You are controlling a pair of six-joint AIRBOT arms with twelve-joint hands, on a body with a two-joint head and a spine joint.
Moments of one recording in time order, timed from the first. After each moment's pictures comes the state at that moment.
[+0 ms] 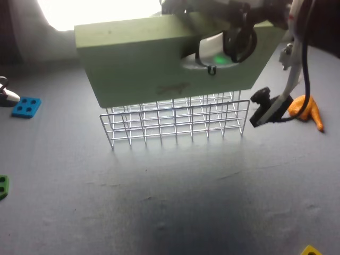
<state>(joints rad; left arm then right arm) -0.19 -0.40 0.91 3.00 -0.83 -1.61 0.02 -1.13 0.88 1.45 0.40 -2.35</state>
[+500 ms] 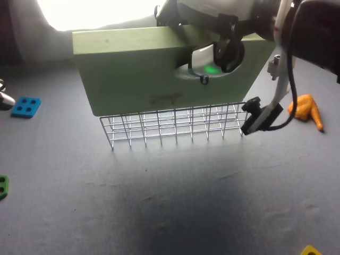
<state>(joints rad) -0.19 -0.40 0.91 3.00 -0.83 -1.61 -0.01 -1.18 0.91 1.45 0.42 -2.32</state>
